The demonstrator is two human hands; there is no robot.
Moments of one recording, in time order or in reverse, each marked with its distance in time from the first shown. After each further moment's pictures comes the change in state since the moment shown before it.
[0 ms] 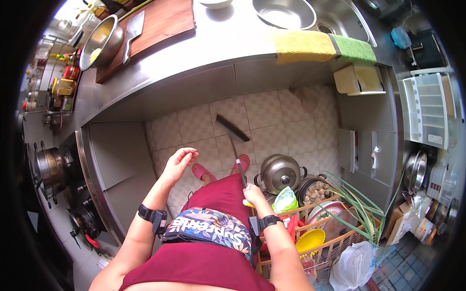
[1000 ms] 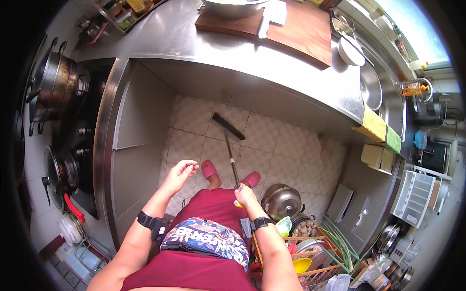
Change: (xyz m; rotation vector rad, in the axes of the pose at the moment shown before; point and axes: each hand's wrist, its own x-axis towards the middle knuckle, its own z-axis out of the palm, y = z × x) left_hand -0.101 -0.131 -0.199 -0.298 0.271 0.097; right_hand 0.034 -0.181 0.144 -0.495 -0.082 -0.105
